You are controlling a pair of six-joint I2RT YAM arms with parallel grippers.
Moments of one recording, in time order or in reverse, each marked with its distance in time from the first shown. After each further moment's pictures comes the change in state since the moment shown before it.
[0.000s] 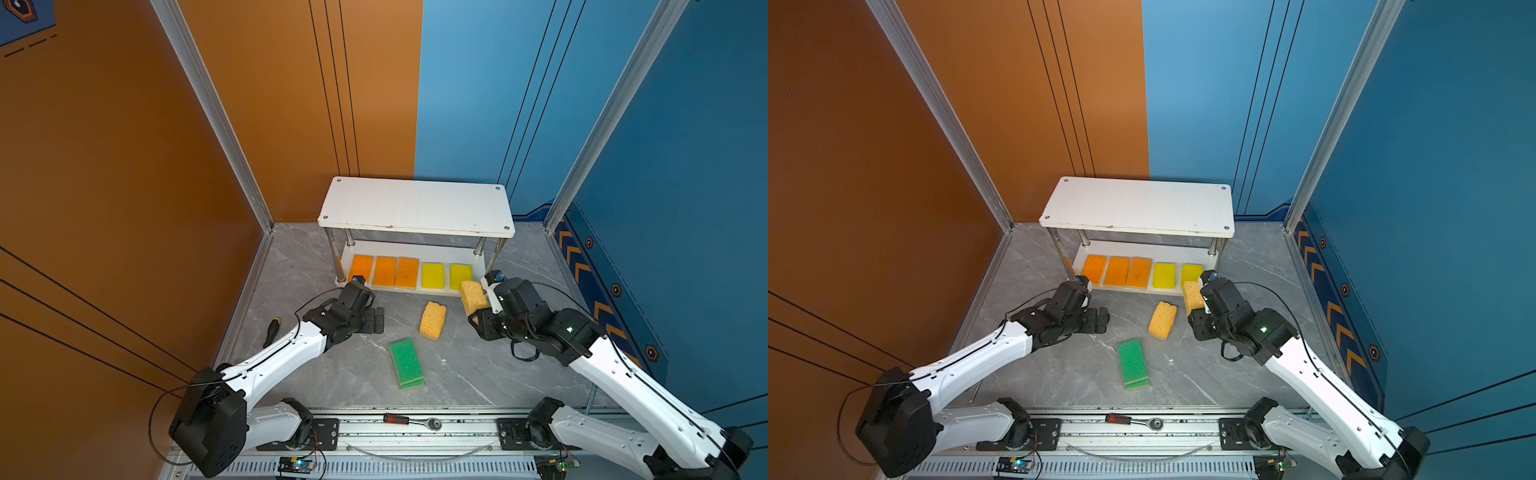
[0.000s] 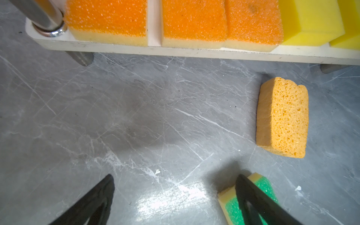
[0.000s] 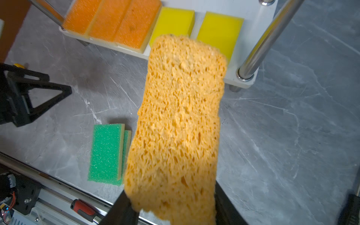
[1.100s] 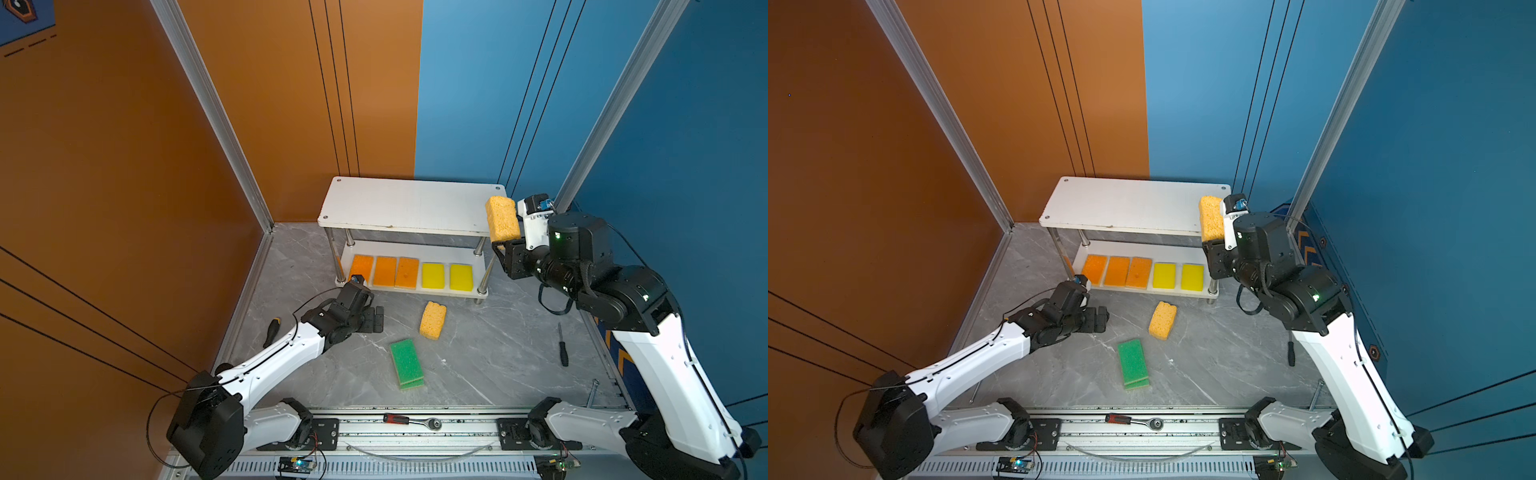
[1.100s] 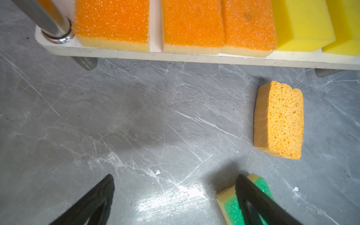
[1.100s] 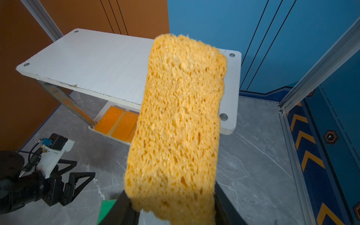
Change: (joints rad) left arm 0.000 -0.019 0.001 -0.002 -0.007 0.000; right arm -0.098 0.277 0.745 -0.110 0.168 -0.196
